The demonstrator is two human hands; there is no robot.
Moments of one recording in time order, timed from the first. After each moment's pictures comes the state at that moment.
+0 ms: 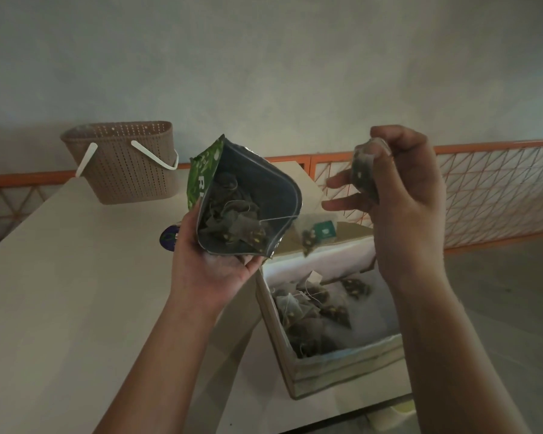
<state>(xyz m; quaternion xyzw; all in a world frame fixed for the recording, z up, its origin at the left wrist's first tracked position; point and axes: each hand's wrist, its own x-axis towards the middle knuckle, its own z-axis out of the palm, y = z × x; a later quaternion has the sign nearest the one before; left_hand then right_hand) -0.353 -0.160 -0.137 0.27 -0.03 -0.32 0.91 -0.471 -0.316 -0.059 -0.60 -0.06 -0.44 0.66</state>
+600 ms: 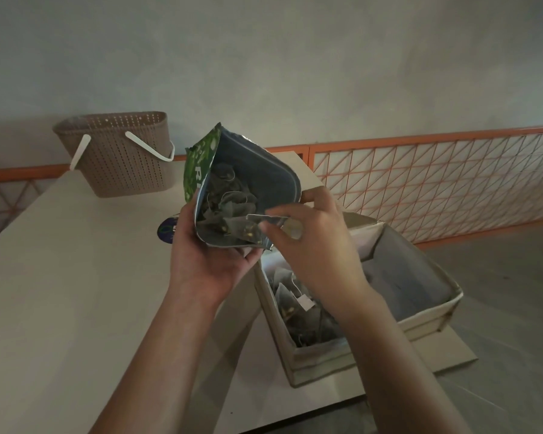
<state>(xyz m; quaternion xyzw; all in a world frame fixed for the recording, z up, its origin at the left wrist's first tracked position) -0.358 -0.165 -0.134 0.29 -0.01 -0.29 0.91 -0.438 -0.288 -0.123 -0.89 0.11 -0.35 0.28</state>
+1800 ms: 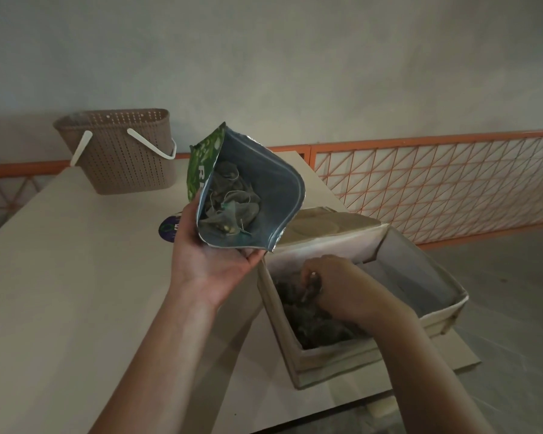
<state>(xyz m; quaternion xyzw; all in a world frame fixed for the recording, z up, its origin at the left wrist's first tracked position) -0.351 -0.158 -0.140 0.24 -0.02 -0.34 0.91 -0.455 -0.324 -0.156 -0.97 0.12 0.02 0.23</state>
